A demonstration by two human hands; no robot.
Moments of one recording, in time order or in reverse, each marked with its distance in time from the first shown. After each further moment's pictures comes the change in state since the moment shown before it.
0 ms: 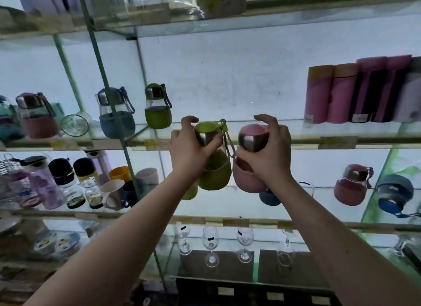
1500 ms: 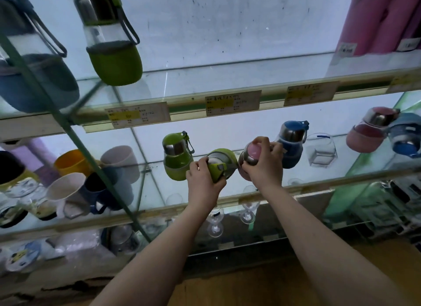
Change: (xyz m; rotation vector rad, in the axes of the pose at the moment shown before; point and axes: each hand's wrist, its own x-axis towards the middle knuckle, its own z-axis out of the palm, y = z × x) left_hand -0.039 -0.218 0.131 0.092 -0.562 -0.208; right_hand -0.050 0.152 0.173 -0.453 -0.117 0.442
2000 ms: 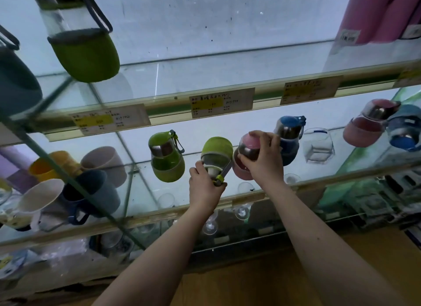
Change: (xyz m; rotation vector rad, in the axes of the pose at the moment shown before) left_hand 0.019 -0.007 0.043 0.011 -0.117 -0.095; right_hand 0.022 0.018 -0.003 0.034 -0.029 -0.039
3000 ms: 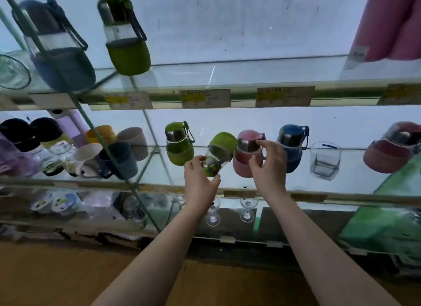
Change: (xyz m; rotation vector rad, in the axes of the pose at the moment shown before) left_hand -0.074 0.061 -0.009 -0.147 0.337 -0.121; right_hand -0.019 0.023 -0.051 0.259 -0.104 -0.106
